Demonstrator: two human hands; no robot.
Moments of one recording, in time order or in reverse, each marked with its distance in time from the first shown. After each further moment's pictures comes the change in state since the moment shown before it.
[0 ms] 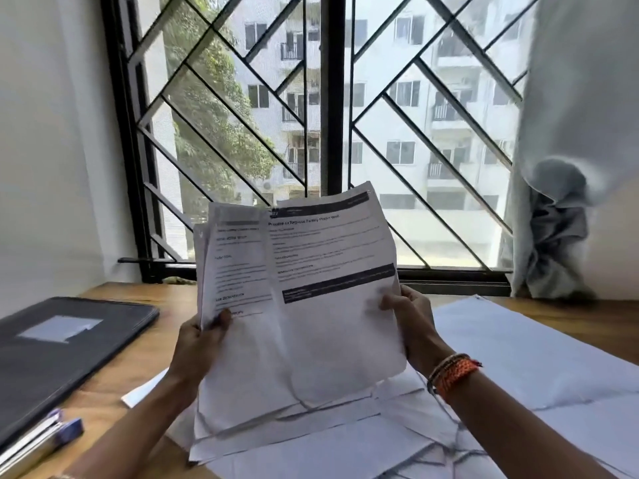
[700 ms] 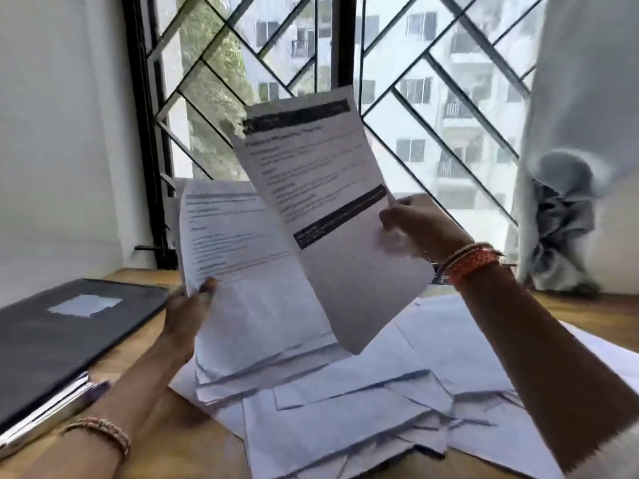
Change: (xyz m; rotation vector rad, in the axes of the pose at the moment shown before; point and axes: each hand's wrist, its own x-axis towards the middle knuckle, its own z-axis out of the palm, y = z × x) left_hand 0.027 0.003 -0.027 0.011 0.145 -0.018; right_hand -0.009 -0.116 0.027 -0.403 -0.135 -0.185
